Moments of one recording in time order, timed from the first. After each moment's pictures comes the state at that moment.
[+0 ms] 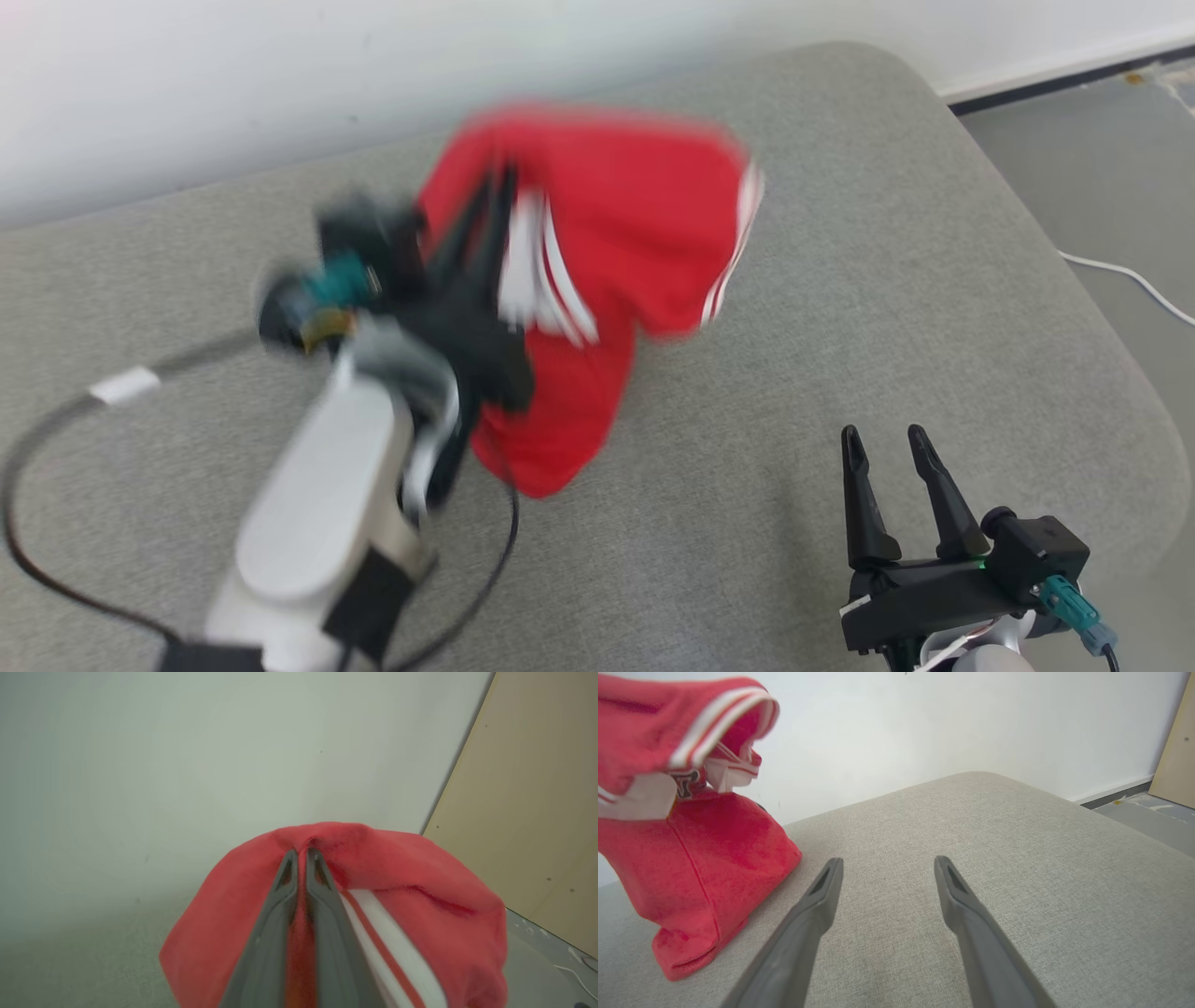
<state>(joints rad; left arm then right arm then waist) -0.77 0.09 -0.39 0.40 -0.44 -0.04 -0.01 -0.13 -0.05 0.01 0.25 0.25 0.13 -0.26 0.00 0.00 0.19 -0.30</state>
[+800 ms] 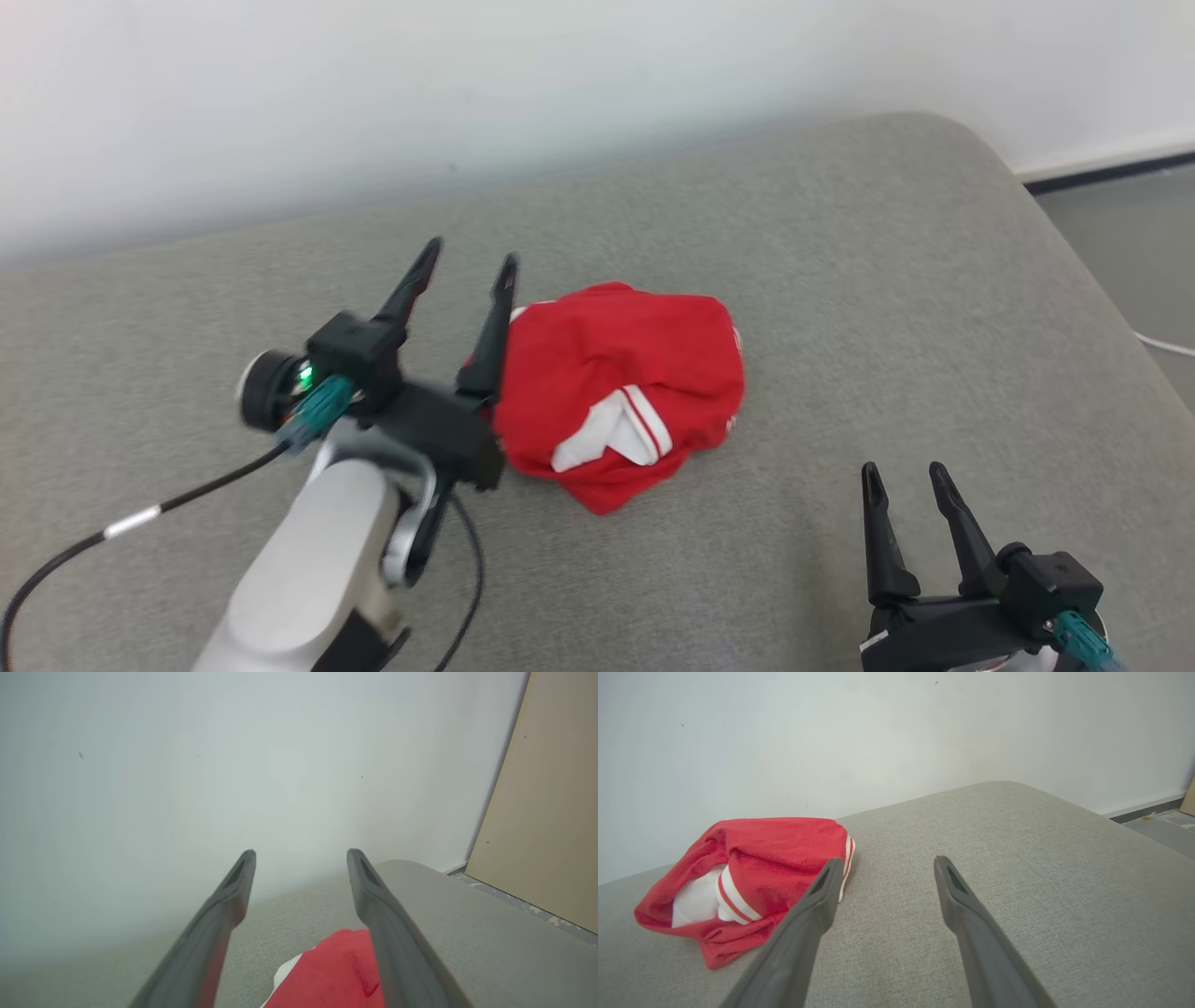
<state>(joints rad) -0.67 0.13 -0.45 0.52 -0.43 -0.04 -0.24 -0.07 -0.05 -0.02 0.24 0.21 0.13 -0.26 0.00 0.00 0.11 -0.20</state>
